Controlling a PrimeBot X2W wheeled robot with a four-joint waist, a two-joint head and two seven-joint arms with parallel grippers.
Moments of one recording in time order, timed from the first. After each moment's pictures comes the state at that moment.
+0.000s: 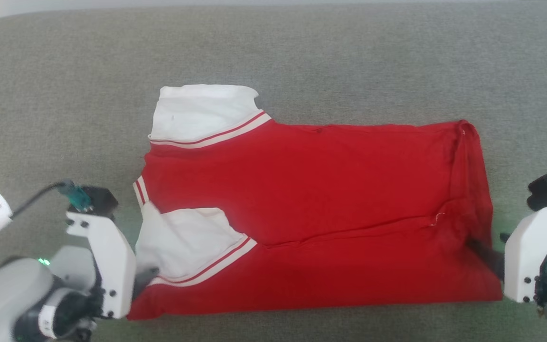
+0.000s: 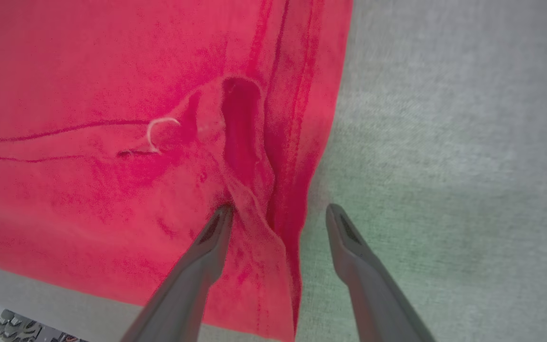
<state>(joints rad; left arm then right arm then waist) -0.61 0.97 -0.98 -0.13 -1.30 0.43 0.63 -0.13 -0.29 -0.11 -0.15 0.46 0.13 1.04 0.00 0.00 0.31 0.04</state>
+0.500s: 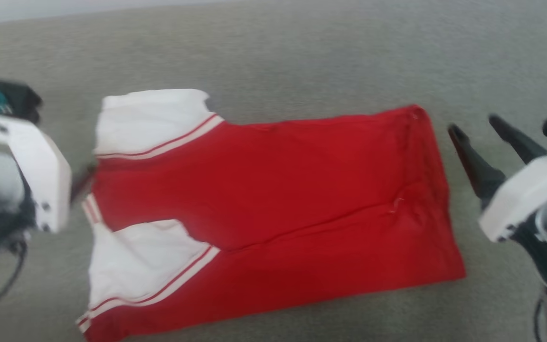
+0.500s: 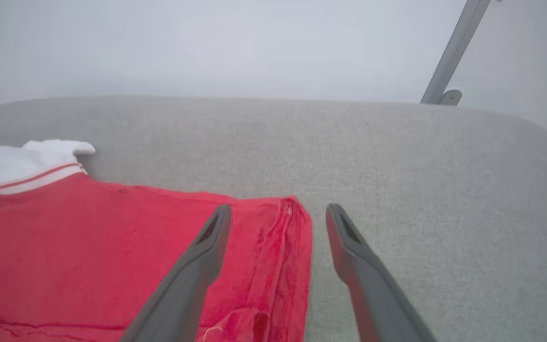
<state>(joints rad) -0.85 1.08 -0.88 -0.11 -1.19 0.37 0.65 -0.29 -0.24 -0.02 -0.23 0.41 0.13 0.56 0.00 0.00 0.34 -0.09</state>
